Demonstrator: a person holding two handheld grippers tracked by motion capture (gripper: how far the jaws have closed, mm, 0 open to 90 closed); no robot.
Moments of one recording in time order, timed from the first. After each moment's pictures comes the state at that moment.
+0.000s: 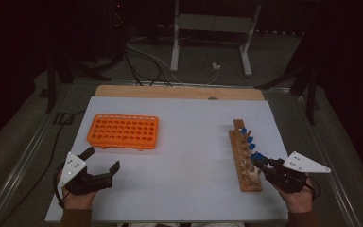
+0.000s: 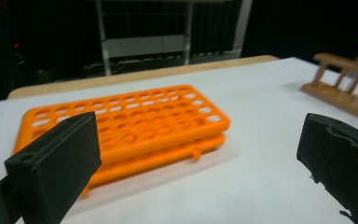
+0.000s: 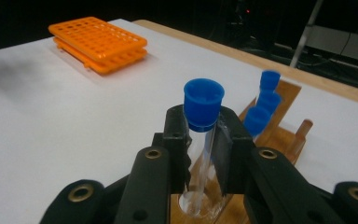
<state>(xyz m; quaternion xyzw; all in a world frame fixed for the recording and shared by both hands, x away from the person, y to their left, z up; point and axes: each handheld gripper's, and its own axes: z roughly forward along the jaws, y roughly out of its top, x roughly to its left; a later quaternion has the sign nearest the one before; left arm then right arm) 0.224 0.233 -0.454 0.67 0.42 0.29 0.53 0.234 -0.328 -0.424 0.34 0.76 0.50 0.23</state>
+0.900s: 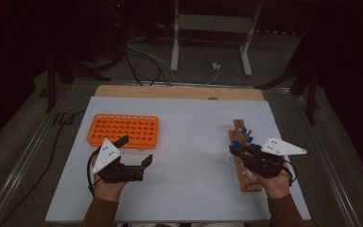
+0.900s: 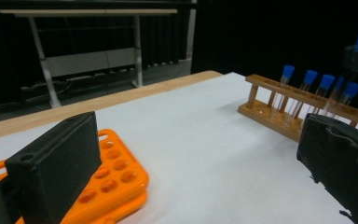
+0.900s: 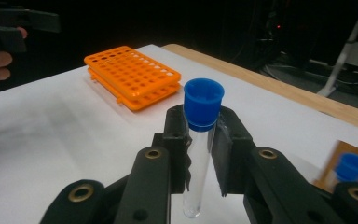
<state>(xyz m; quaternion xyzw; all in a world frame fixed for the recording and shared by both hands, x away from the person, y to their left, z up) 0.252 0.153 -0.427 0.71 0.35 0.25 0.57 0.267 -0.266 -0.407 0.31 0.76 0.54 0.19</state>
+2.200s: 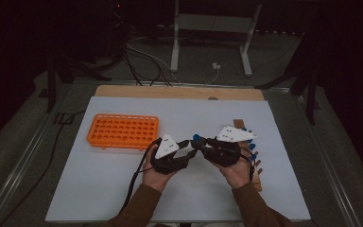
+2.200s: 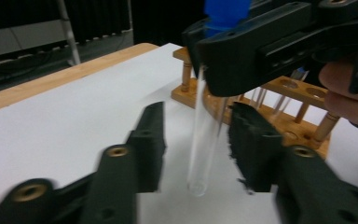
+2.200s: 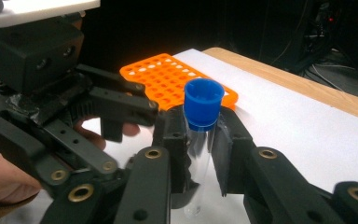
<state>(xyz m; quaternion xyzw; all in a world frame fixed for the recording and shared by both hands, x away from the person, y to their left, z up) 0.291 0.039 -0.448 0.77 0.28 0.16 0.55 0.300 -0.172 -0.412 0.28 0.78 0.55 0.13</state>
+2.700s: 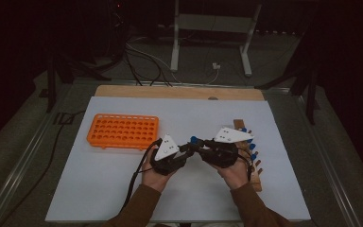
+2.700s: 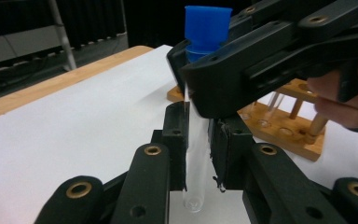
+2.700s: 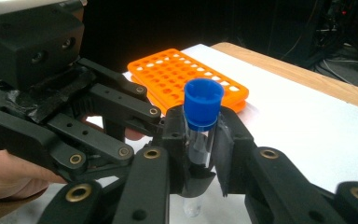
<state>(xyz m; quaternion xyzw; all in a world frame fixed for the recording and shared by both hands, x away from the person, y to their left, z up) 0.289 0.042 -0.447 0.78 0.26 0.17 0.55 0.299 -0.169 -0.416 0.28 0.78 0.55 0.12</state>
